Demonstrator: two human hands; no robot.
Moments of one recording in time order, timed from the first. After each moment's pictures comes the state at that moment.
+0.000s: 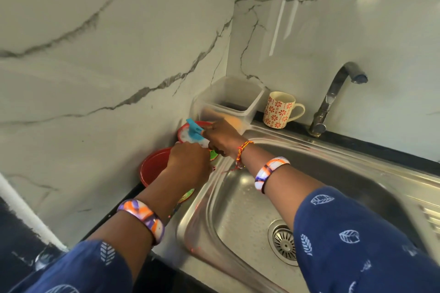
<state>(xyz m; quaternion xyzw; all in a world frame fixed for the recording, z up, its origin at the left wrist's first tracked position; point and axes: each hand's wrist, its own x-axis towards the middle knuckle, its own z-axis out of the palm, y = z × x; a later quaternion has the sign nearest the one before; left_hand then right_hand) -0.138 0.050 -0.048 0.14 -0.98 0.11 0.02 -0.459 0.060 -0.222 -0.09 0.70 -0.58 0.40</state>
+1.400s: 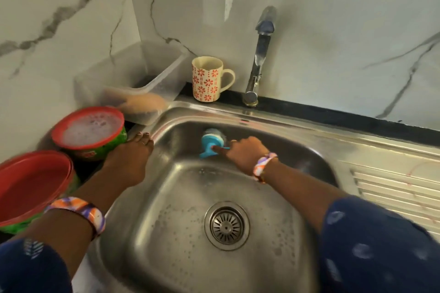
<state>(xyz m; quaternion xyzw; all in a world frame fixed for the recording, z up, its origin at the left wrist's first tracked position) -0.238 0.088 -0.116 0.09 -0.99 0.12 -0.07 -0.353 0.313 -0.125 -0.51 0.82 0.25 -0.05</state>
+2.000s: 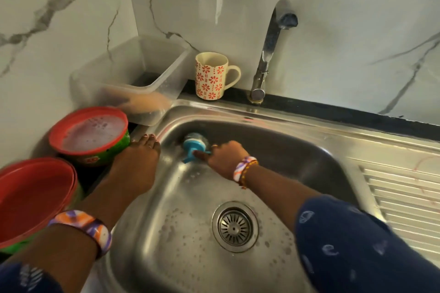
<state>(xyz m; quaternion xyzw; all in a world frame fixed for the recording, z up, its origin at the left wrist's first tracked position) -0.238 0.088 -0.119 0.05 -0.98 0.19 -0.06 -0.338 0.263 -0.144 -0.48 0.84 0.26 -0.01</state>
